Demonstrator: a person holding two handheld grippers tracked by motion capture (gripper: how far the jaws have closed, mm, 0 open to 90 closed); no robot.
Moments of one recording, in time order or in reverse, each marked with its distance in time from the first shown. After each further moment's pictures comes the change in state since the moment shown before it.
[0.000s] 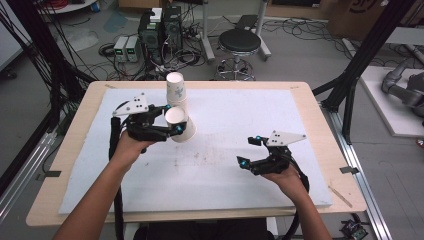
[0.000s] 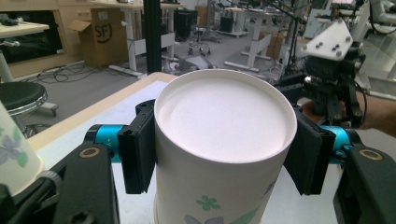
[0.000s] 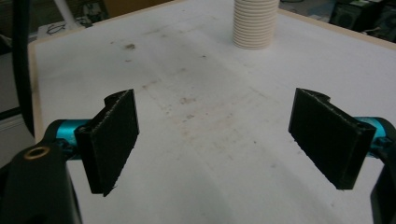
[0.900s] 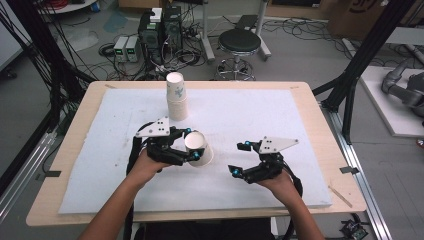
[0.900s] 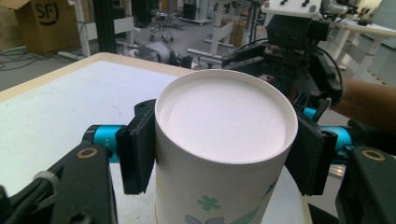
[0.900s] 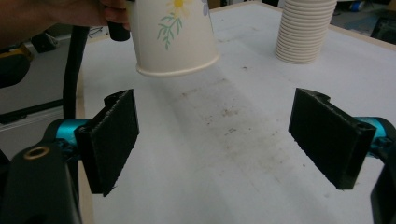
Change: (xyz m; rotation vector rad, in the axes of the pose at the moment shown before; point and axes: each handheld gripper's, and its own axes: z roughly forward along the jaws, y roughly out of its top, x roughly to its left) left arm -0.038 -0.036 0.035 0.040 -0.167 -0.020; right arm 0.021 0.001 0.011 -0.032 0.118 -0.049
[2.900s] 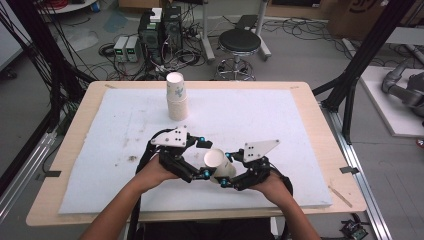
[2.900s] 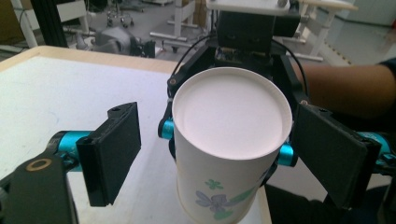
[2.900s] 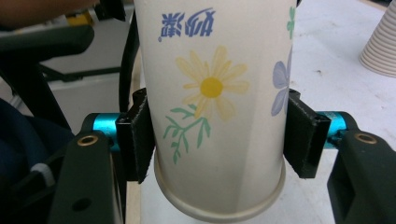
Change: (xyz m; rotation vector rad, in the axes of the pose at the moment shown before) left arm -0.027 0.009 0.025 0.092 -0.148 0.055; right arm 0.019 0.012 0.026 0.083 0.217 -0.115
